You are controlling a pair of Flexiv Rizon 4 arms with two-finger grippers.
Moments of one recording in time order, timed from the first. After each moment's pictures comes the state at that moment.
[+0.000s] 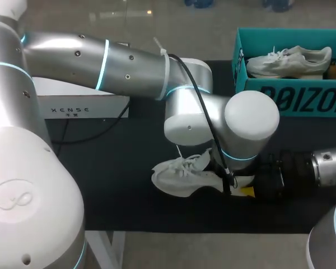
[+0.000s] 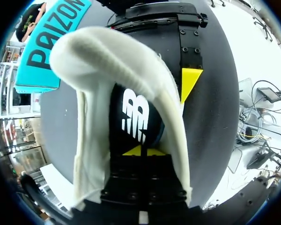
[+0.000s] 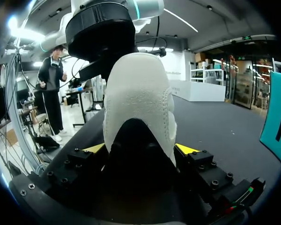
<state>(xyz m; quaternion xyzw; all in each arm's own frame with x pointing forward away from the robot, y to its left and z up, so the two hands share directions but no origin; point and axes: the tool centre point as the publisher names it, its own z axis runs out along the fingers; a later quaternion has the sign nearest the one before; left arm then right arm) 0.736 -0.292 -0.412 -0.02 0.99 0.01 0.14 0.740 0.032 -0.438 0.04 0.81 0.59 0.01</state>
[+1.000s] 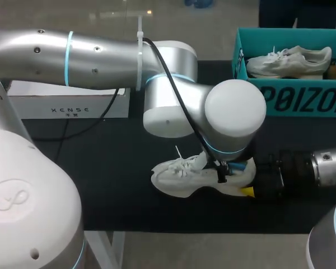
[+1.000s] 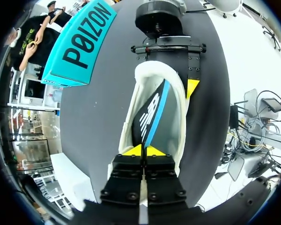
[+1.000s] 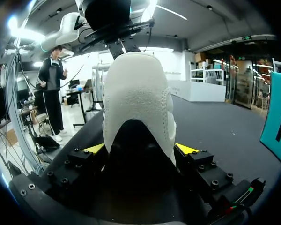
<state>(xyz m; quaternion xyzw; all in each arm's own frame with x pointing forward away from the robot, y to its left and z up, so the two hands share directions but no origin) 0.737 -0.273 -0.342 -0.06 0.98 -0.03 0.19 0.739 0.032 -0.438 0.04 0.80 0.59 0.01</state>
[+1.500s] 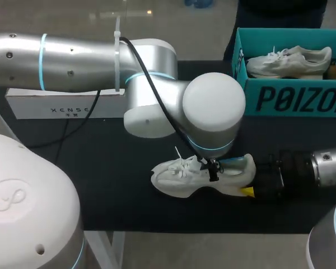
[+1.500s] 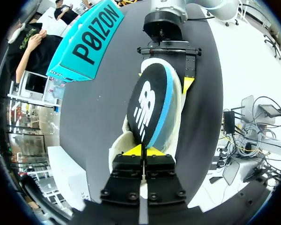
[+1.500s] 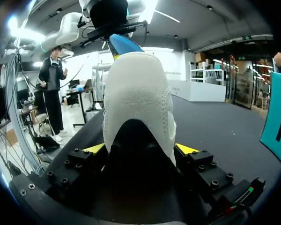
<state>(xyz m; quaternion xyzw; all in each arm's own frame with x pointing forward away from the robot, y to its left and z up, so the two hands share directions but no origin) 0.728 -0.250 -0.325 -0.08 0.98 -0.06 0.18 0.739 0.033 -0.438 0.04 0.81 0.59 0.01</state>
